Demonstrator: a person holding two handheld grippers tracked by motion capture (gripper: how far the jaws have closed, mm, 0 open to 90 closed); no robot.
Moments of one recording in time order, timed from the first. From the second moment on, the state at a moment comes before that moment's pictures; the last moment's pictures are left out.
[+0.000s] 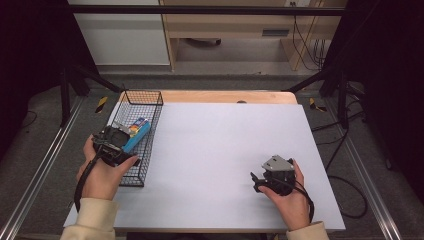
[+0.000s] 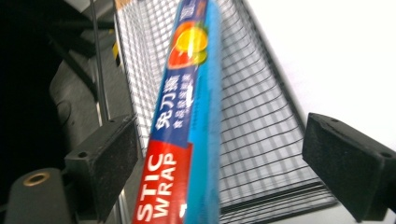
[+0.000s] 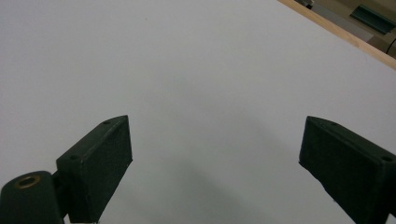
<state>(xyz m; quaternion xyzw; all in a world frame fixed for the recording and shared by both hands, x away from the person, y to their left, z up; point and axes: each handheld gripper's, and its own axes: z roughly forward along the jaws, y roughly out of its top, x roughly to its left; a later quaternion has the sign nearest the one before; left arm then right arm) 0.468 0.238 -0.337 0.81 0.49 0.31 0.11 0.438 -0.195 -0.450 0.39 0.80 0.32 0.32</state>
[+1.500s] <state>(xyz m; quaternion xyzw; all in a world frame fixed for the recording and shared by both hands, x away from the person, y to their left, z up) 0.447 0.120 -0.334 0.86 0.30 0.26 0.30 0.432 -0.219 -0.449 0.42 0.78 0.32 0.33</state>
